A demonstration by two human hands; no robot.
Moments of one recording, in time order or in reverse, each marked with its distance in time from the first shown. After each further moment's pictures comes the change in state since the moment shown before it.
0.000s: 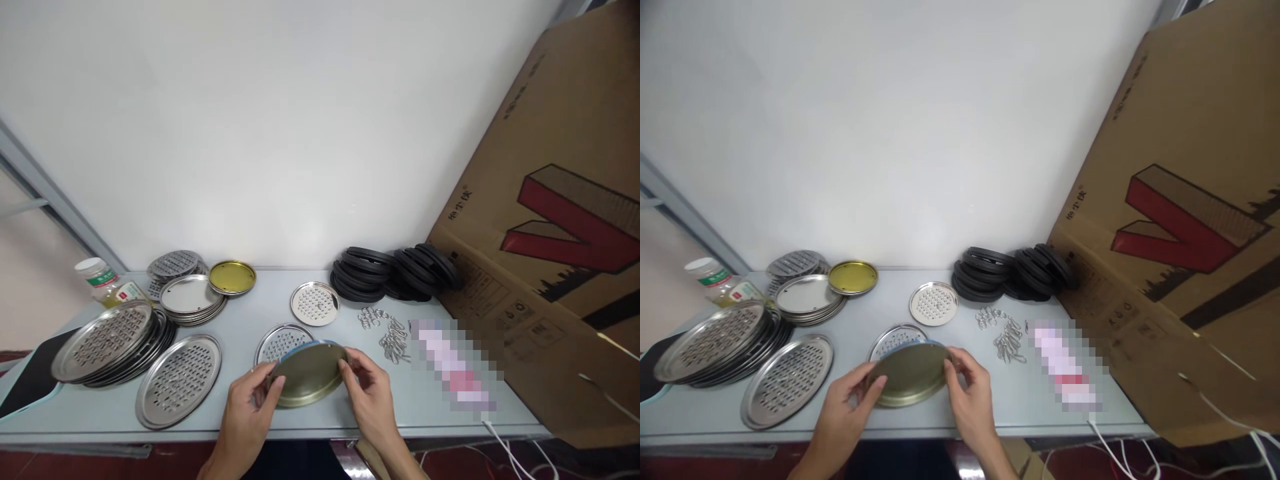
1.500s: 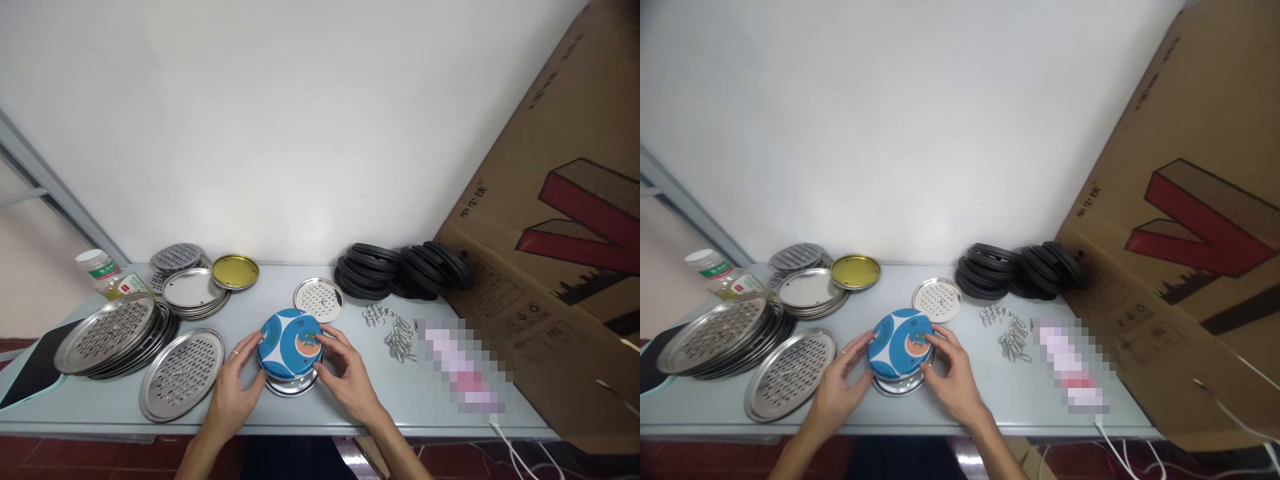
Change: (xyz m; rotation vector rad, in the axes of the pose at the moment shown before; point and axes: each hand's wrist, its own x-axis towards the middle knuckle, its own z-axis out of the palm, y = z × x) left_hand 0.008 -0.069 -0.019 0.036 0.021 -0.032; right_hand 0.020 0.012 0.021 0.004 -0.327 -0.054
